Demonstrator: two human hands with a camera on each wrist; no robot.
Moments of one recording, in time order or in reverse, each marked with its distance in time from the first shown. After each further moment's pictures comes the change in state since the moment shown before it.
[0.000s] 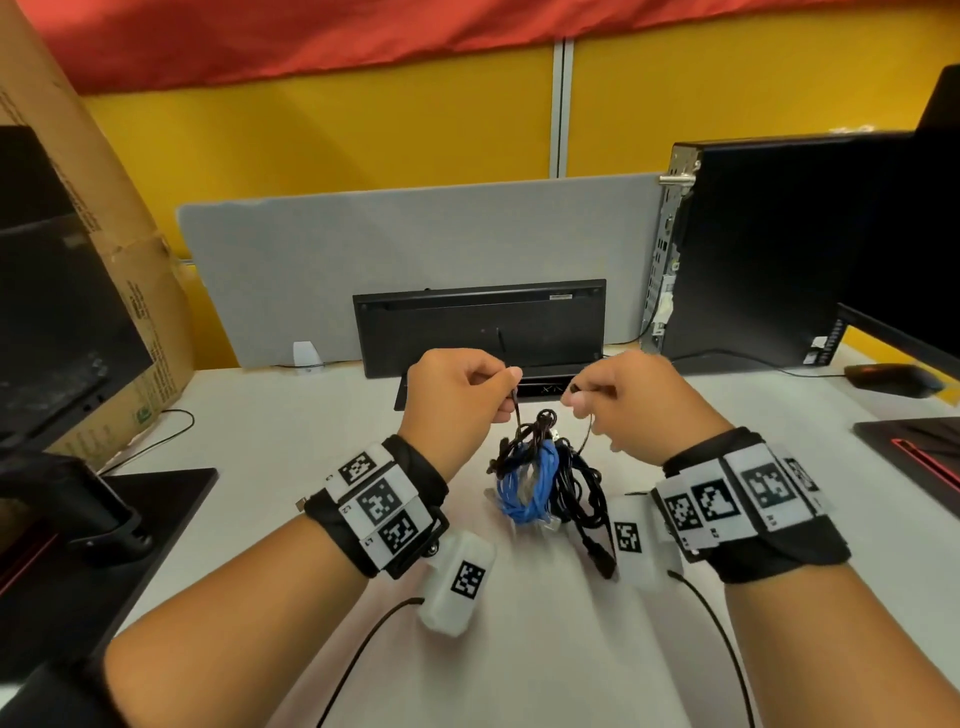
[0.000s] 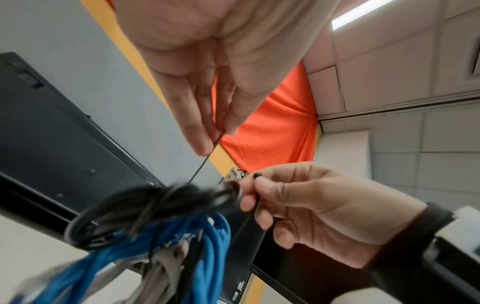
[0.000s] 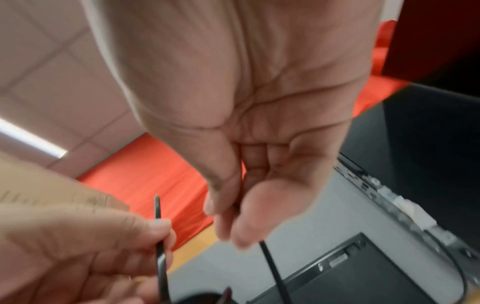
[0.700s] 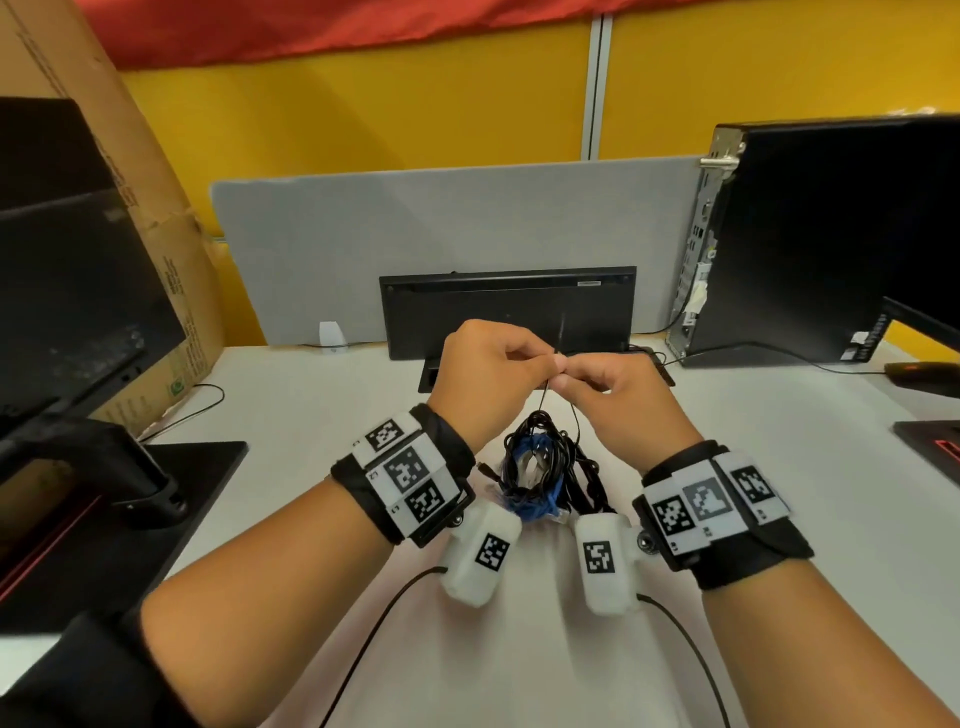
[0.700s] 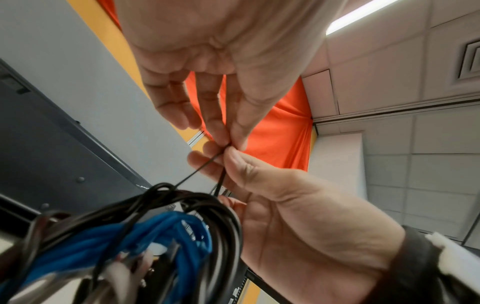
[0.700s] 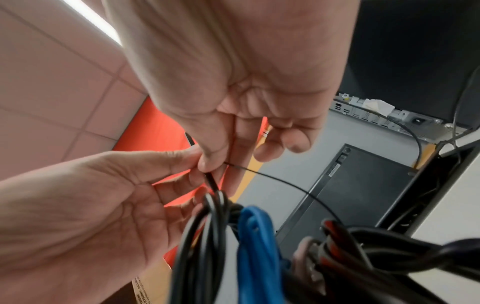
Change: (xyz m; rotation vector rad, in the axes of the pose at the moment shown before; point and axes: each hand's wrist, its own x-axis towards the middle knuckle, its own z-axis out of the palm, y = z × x) left_hand 0.001 0.009 -0.010 0.075 -0.079 0.122; right_hand 0.000 -0.015 0.044 0.484 0.143 -0.118
